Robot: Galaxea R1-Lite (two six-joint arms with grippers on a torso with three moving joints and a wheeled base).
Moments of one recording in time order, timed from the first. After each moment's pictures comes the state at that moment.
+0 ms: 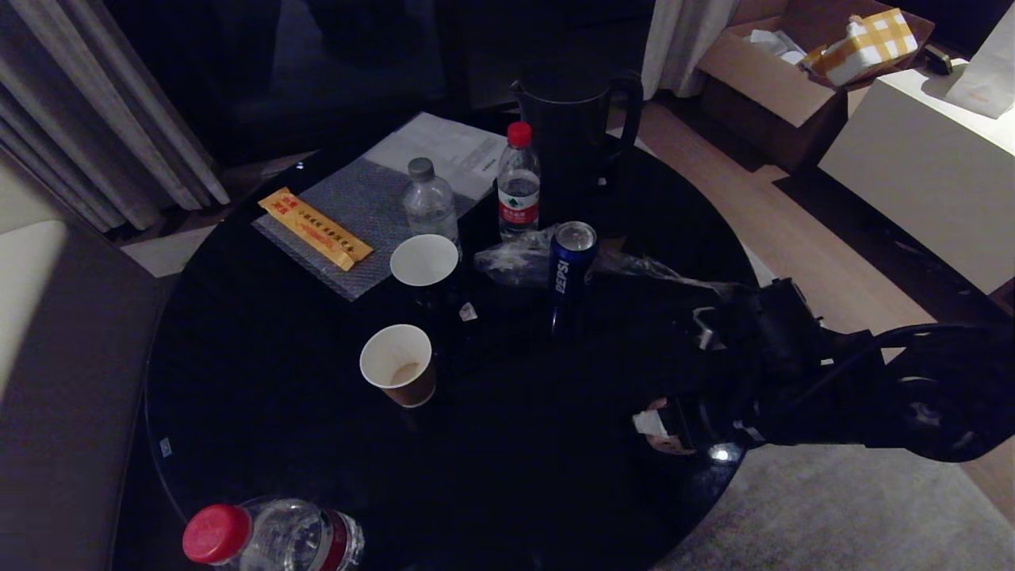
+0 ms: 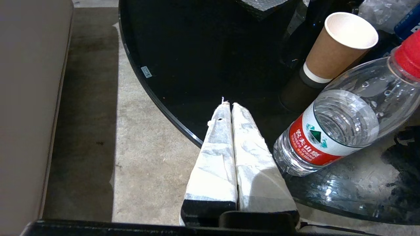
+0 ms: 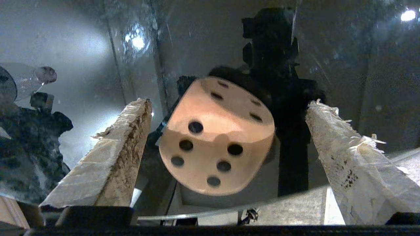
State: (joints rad) left arm 0.00 0.00 0.00 -0.01 0.07 -0.13; right arm 0.50 1.79 -0.88 -0.11 -0.04 0.19
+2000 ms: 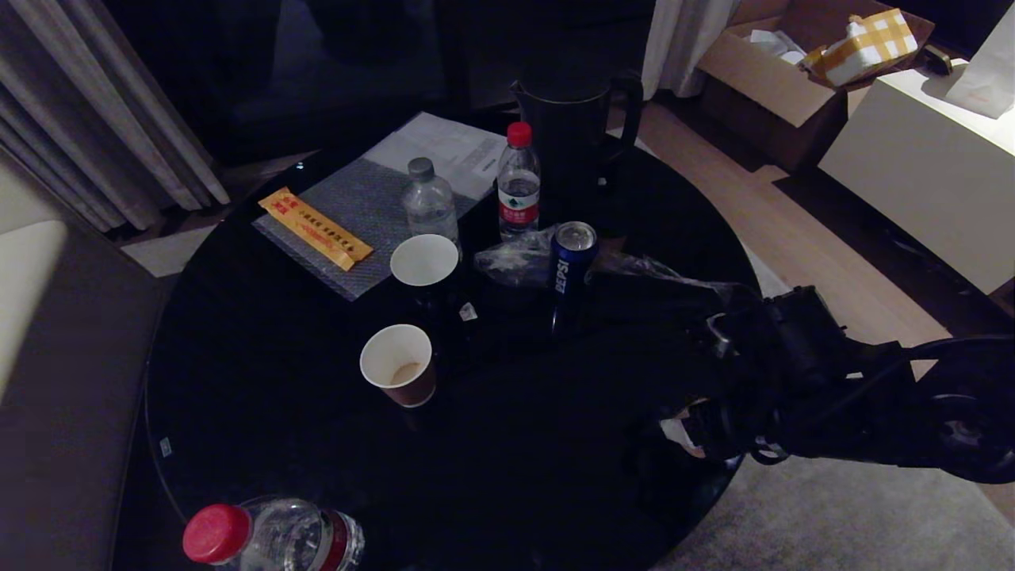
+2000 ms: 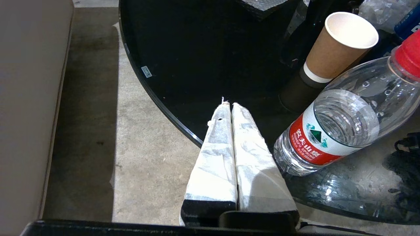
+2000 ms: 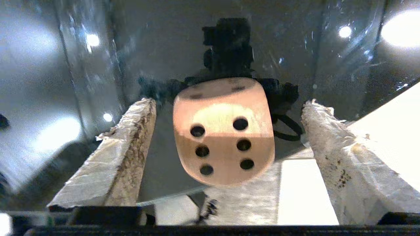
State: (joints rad) left arm 0.00 0.00 0.00 -0.01 0.07 -0.13; right arm 0.50 1.73 -0.81 -0.11 -0.19 0.08
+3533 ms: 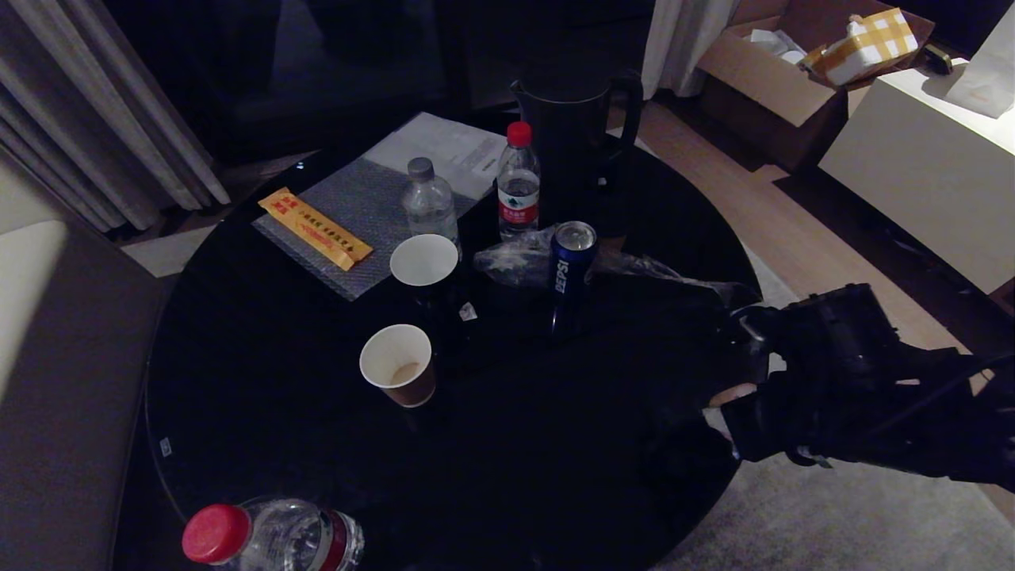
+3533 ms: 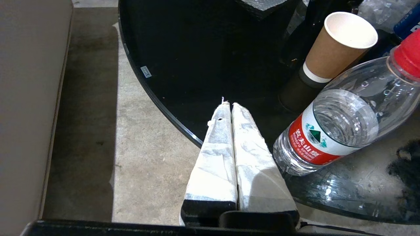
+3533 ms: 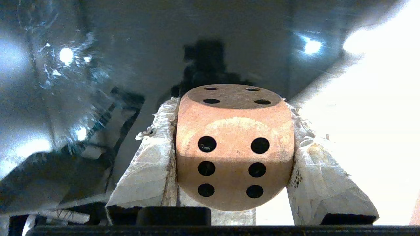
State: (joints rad) left arm 0.00 0.00 0.00 -0.01 0.07 -0.13; right arm 0.47 1.62 -0.73 -0.16 -0.27 0.00
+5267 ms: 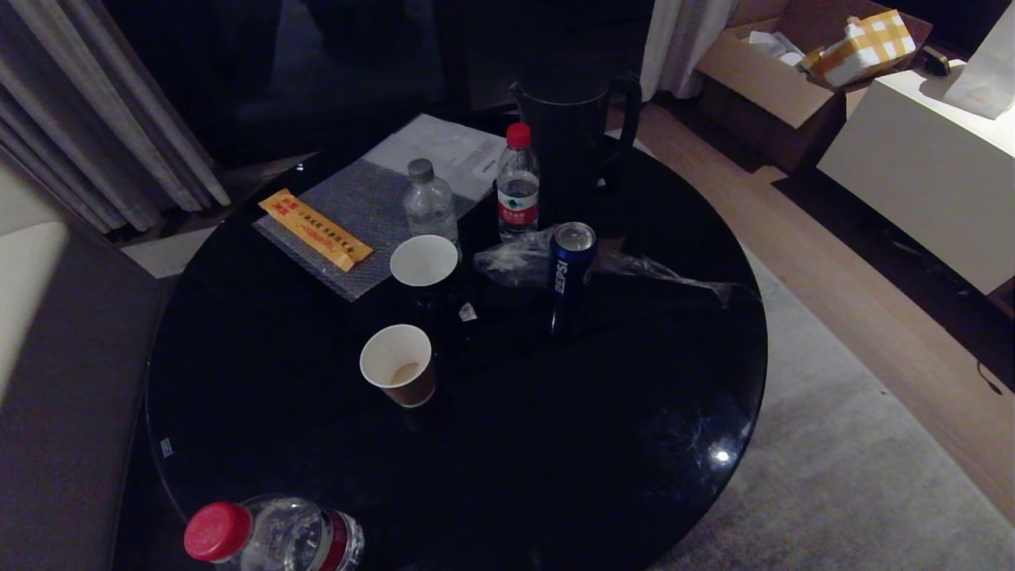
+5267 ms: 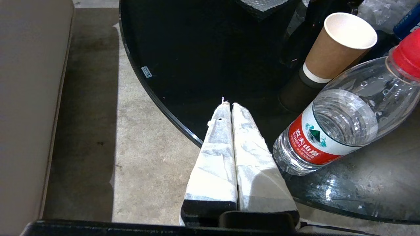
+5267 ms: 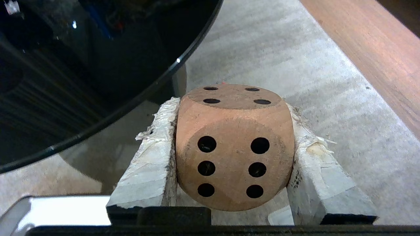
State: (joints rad) left arm 0.00 0.00 0.00 -0.01 0.07 -0.14; right arm 0.01 0.01 -0.01 0.00 0.00 0.04
